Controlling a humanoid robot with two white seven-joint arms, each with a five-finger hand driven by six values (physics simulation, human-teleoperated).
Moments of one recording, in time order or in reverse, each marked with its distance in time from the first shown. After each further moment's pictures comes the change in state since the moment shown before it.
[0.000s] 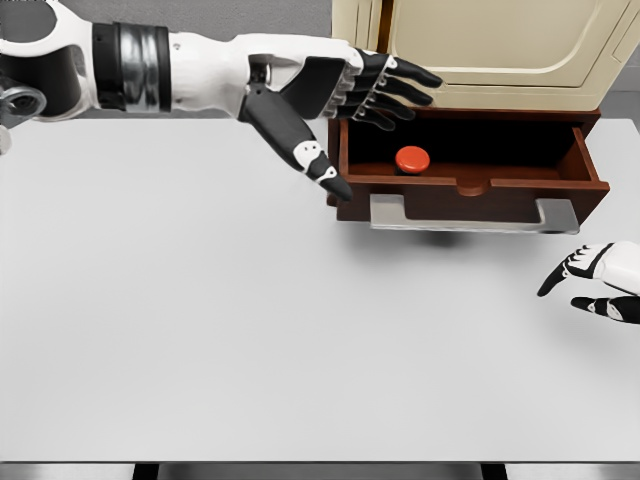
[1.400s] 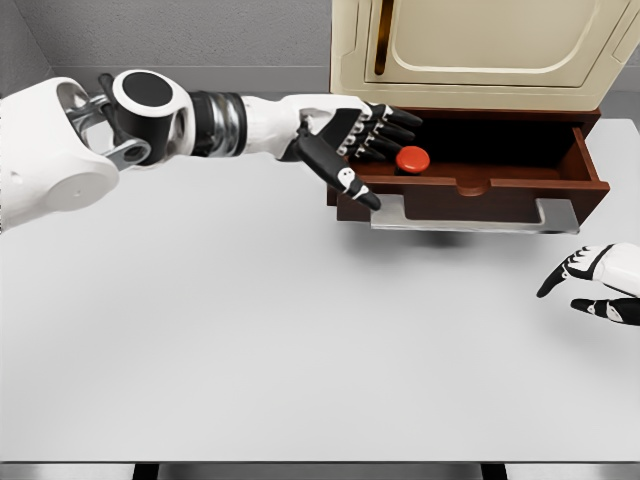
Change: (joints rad) left arm 0.130 -0.182 -0.061 0.193 -0.080 0.059 0.155; right arm 0.005 0.002 -0.001 0.000 0.000 0.000 0.000
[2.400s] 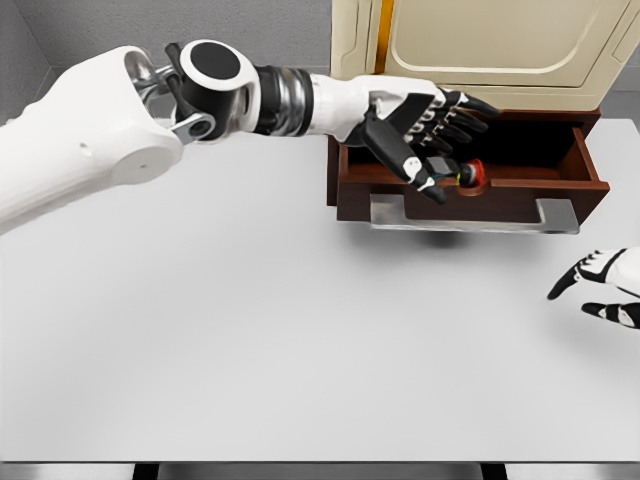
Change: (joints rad) left arm -0.067 -0.125 0.006 0.055 -0.014 -0.028 -0.064; right arm 0.061 0.000 -0.061 0.000 -0.020 0.000 0.000
